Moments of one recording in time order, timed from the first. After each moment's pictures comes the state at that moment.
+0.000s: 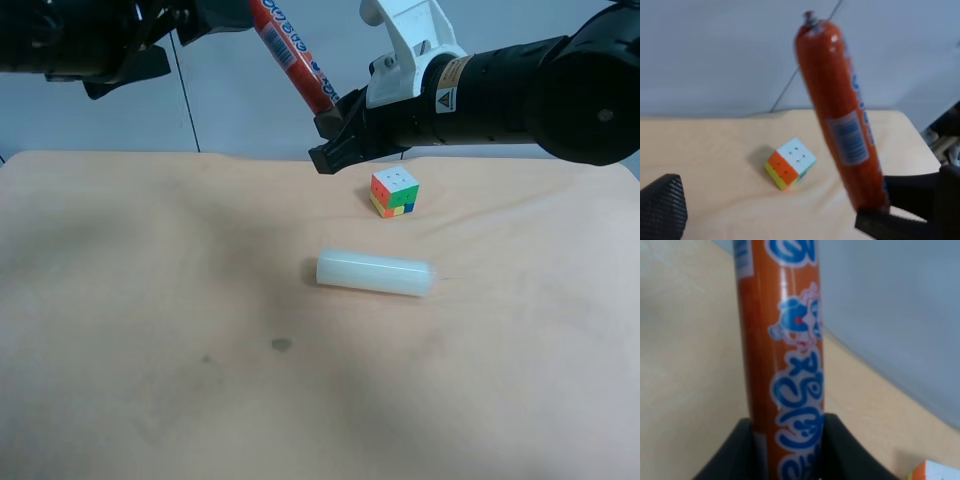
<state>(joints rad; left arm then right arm) -0.54 1.23 -0.89 -0.76 0.02 0.29 0.64 1.47 -0.89 -0.21 -0.07 0.00</state>
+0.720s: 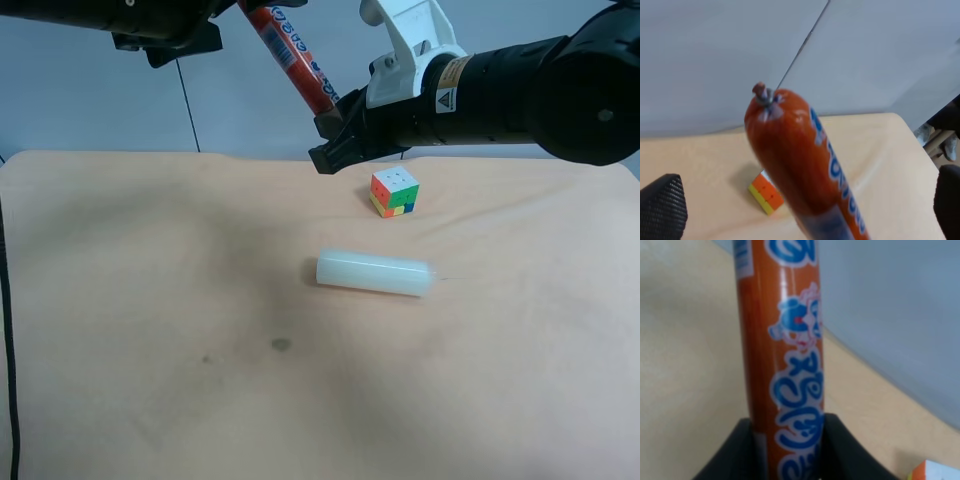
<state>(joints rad) -0.55 1.45 -1.11 -0.75 0.05 0.29 0.64 1.47 -0.89 -0.21 -0.07 0.00</state>
